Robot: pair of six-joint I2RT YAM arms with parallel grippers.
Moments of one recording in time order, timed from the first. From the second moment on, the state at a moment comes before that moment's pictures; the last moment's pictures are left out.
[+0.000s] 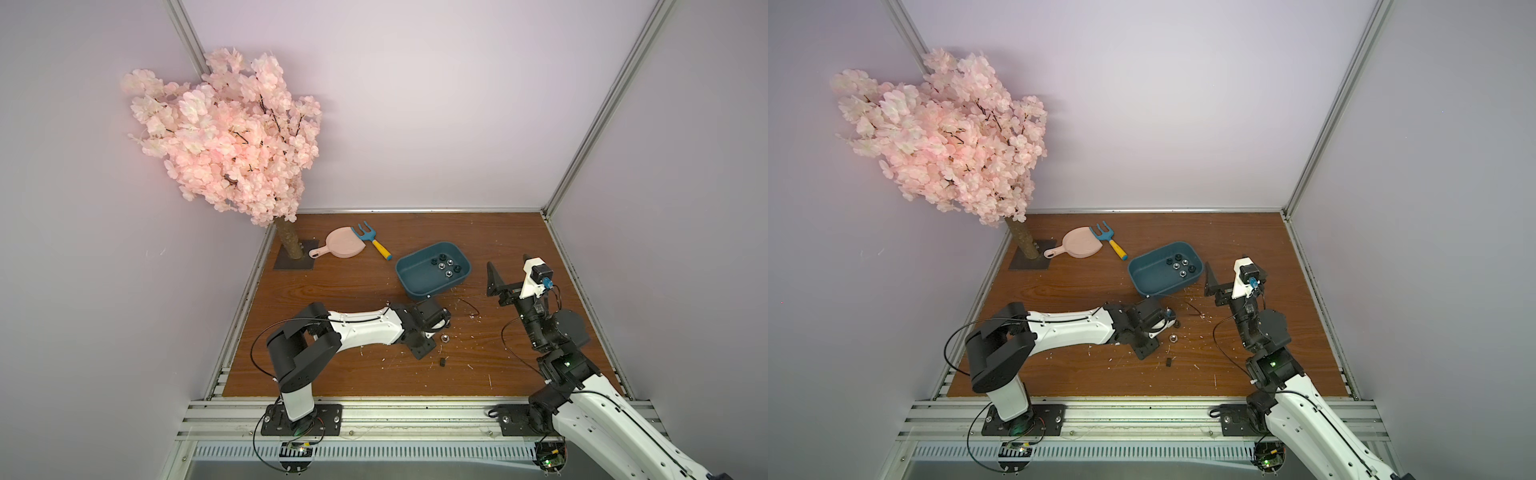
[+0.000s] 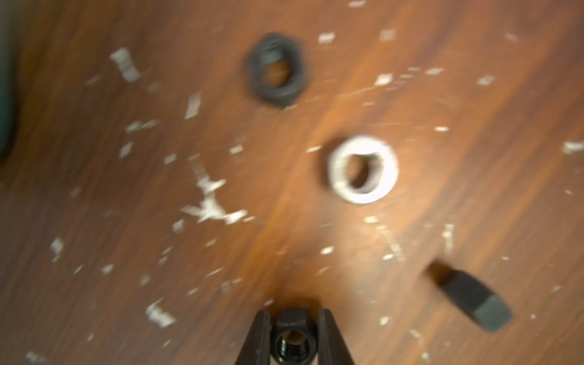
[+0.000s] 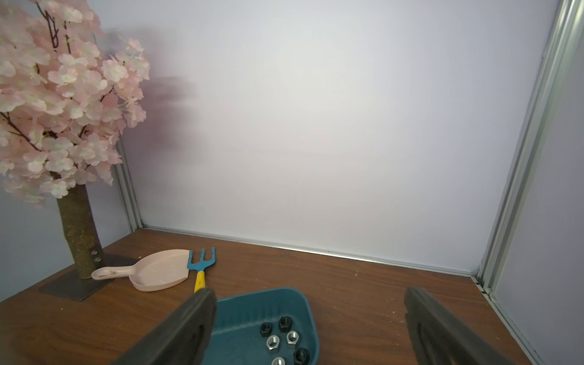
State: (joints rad) left arm -0.97 1.75 1.06 -0.51 0.02 -0.09; right arm 0.49 0.64 0.41 0.40 0.22 -0.02
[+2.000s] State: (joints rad) left arm -0.50 1.26 0.57 0.75 1.17 -1.10; right arm 0.93 1.07 0.40 0.77 -0.23 -0.38
